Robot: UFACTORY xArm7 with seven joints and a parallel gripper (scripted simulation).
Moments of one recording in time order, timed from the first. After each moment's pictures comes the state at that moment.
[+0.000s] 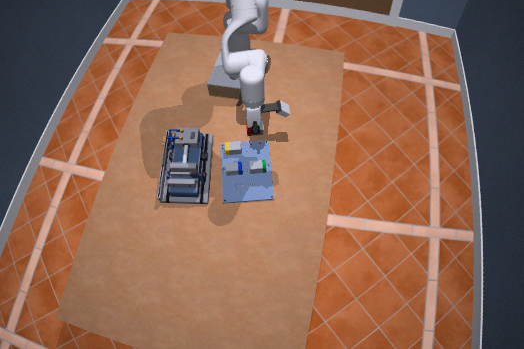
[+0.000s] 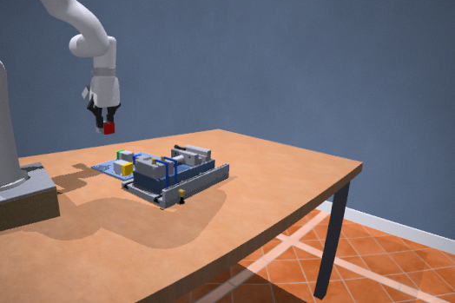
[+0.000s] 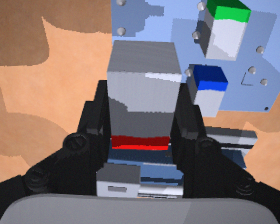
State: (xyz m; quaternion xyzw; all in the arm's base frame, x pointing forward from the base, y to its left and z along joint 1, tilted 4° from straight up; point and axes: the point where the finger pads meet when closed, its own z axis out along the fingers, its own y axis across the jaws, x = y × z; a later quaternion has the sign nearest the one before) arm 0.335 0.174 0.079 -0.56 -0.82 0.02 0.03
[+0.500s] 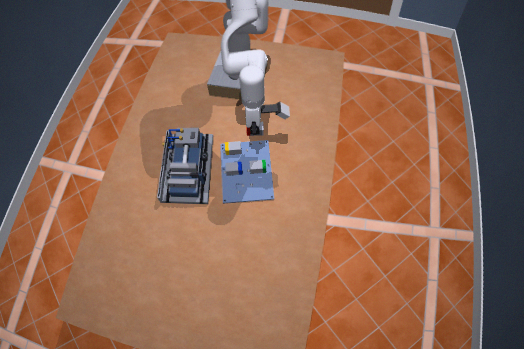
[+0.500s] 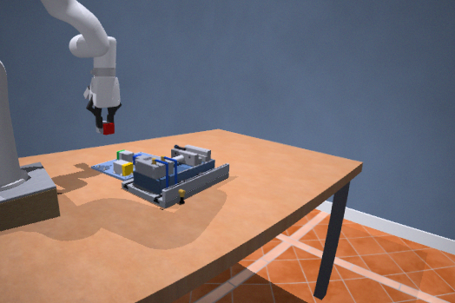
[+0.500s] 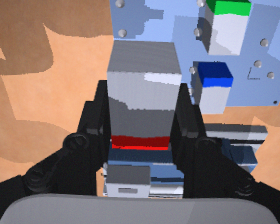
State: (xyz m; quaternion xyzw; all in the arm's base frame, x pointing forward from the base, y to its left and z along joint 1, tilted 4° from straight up) arm 0.335 0.174 0.078 -0.59 -0.80 0.02 0.03
